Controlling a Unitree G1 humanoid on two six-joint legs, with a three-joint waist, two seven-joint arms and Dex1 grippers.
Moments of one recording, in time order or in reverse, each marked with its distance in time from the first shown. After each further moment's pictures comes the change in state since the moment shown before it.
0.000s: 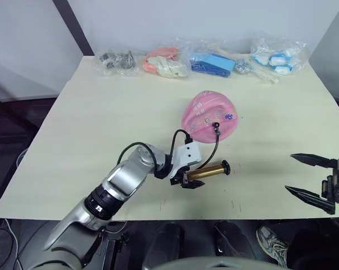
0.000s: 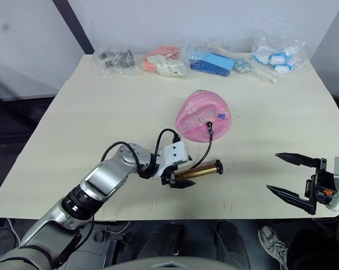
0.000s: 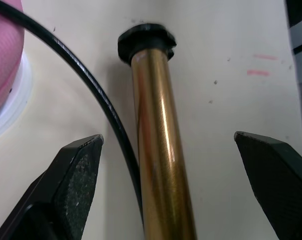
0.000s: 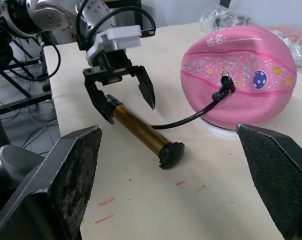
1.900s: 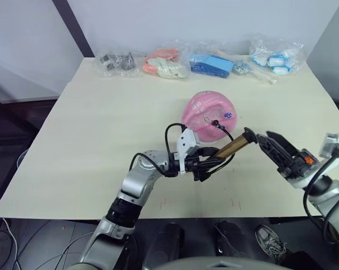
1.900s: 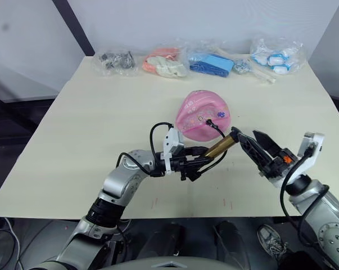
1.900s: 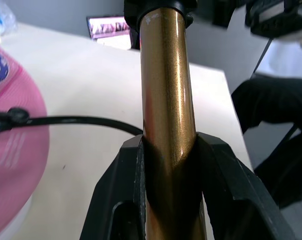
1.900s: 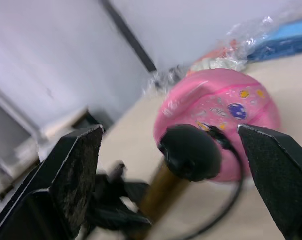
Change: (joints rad) left arm 0.167 -0.323 0.285 0.169 -0.231 -0.377 -0.020; right arm -0.122 0.321 0.185 -0.395 0.633 0.486 -1.160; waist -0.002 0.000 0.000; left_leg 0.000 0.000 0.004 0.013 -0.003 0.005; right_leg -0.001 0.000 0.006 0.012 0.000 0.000
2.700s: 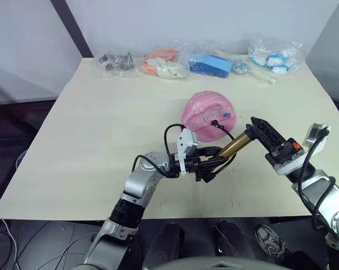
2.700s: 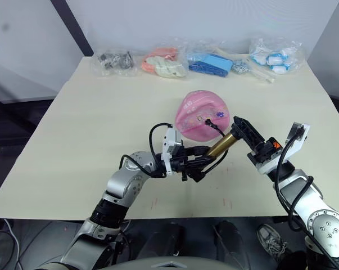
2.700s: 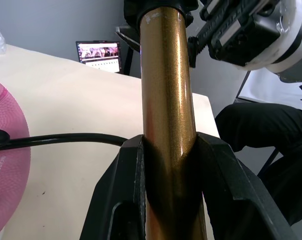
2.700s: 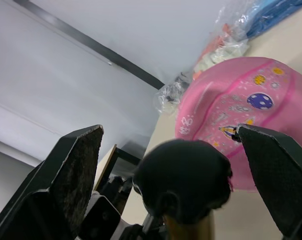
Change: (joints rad) left arm 0.006 -0.031 0.014 0.045 -0.057 -0.050 -0.042; right arm -0.076 0.025 0.055 0.057 0.251 0.003 -0.233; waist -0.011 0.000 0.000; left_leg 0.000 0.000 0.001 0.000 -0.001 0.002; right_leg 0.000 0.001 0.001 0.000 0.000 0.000
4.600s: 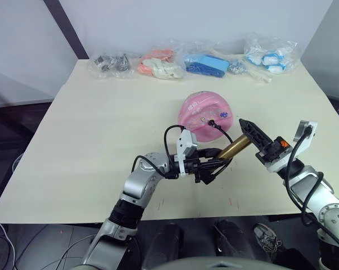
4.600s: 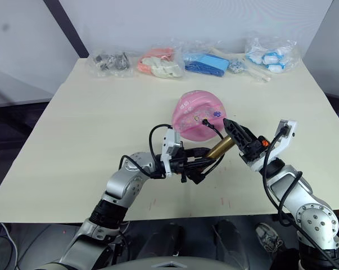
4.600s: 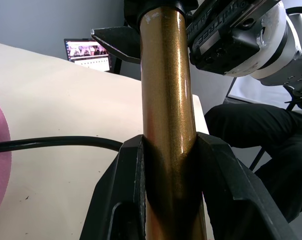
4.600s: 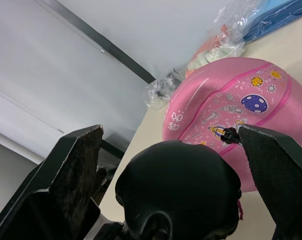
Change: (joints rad) left arm 0.005 0.008 -0.005 0.000 -0.016 0.007 -0.015; right arm -0.066 0.027 0.059 0.015 -0.202 0.015 0.054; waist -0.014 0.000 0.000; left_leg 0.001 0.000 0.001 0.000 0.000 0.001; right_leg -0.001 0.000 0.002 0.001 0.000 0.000
